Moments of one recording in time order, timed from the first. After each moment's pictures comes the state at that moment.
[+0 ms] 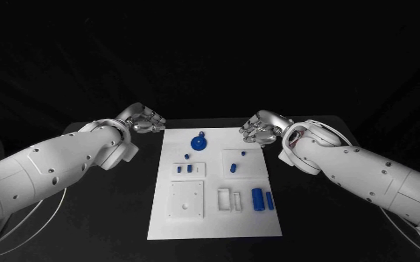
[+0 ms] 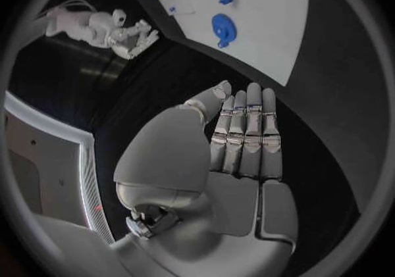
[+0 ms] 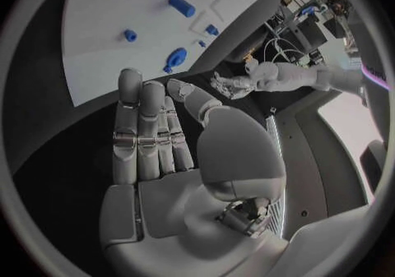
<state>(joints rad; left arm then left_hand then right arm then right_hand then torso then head) 1.26 -0.68 -0.09 1.13 -0.73 -0.34 0.05 1.37 -0.07 0.41 -0.14 0.10 1.09 0.13 0.07 0.06 1.16 0.12 0.06 0.06 1.07 0.09 0.36 0.07 0.08 0.89 0.07 0.08 1.07 0.87 -0.78 0.41 1.36 -1.48 -0.18 -0.05 1.24 -0.11 0.46 -0.27 0.36 1.12 0.12 0.06 0.07 1.25 0.06 0.07 0.06 1.38 -0.04 0.76 0.76 0.12 1.47 -0.05 0.20 1.18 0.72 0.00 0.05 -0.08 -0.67</state>
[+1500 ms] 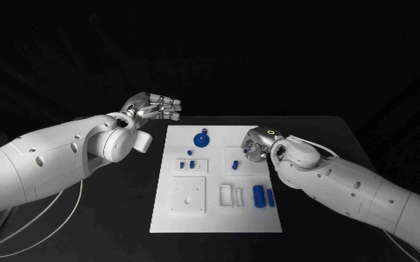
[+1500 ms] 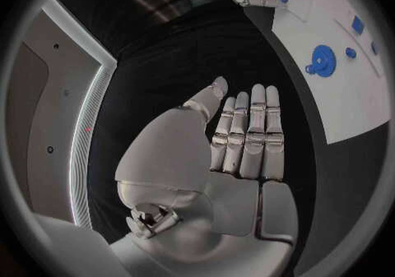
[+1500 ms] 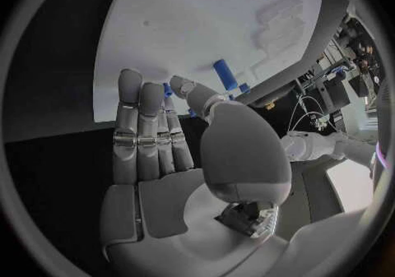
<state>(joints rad) 1.28 -0.73 -0.08 1.30 -0.22 -0.24 0.21 1.36 -0.03 0.26 -0.16 0.06 1.06 0.14 0.07 0.06 1.14 0.12 0.06 0.06 1.22 0.09 0.07 0.09 0.08 1.03 0.08 0.07 0.52 0.81 -0.67 0.34 1.27 -1.87 -0.19 -0.22 1.25 -0.20 0.58 -0.20 0.23 1.13 0.11 0.06 0.07 1.24 0.06 0.07 0.06 1.40 -0.04 0.76 0.75 0.13 1.46 -0.05 0.21 1.17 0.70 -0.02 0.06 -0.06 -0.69</state>
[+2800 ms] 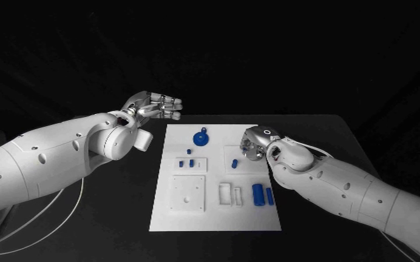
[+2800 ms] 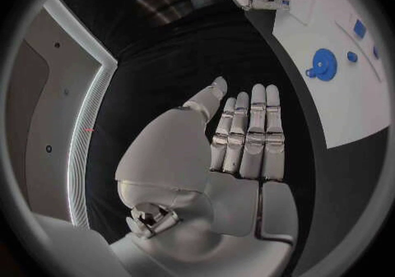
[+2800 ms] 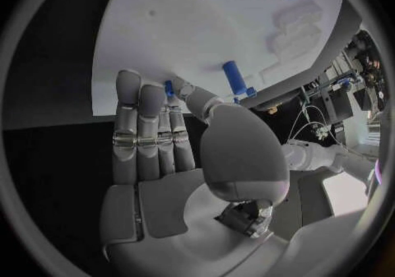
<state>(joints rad) 1.28 -0.72 -0.08 1.27 -0.22 -0.22 0.20 1.35 -0.03 0.25 -0.16 0.06 1.04 0.14 0.07 0.06 1.14 0.13 0.06 0.06 1.21 0.10 0.07 0.09 0.08 1.04 0.08 0.08 0.48 0.82 -0.64 0.30 1.24 -1.94 -0.27 -0.26 1.26 -0.12 0.63 -0.21 0.05 1.28 0.07 0.06 0.08 1.36 0.02 0.06 0.06 1.43 -0.06 0.77 0.77 0.11 1.47 -0.08 0.27 1.18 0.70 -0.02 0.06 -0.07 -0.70</state>
